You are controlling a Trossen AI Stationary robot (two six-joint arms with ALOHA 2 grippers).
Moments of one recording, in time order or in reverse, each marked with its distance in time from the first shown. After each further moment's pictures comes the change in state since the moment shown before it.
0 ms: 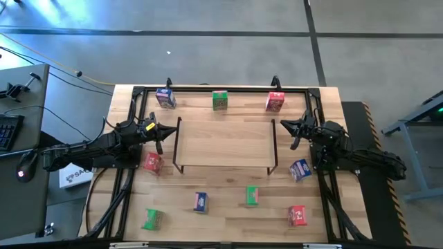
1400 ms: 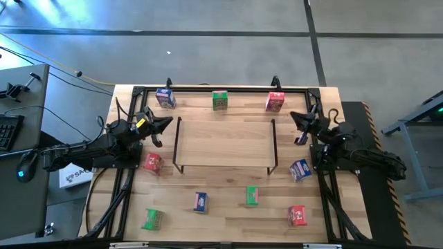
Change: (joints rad) left arm 0.001 0.000 0.000 0.271 -0.106 -0.099; right arm 0.000 0.001 0.000 0.417 -0.002 -0.245
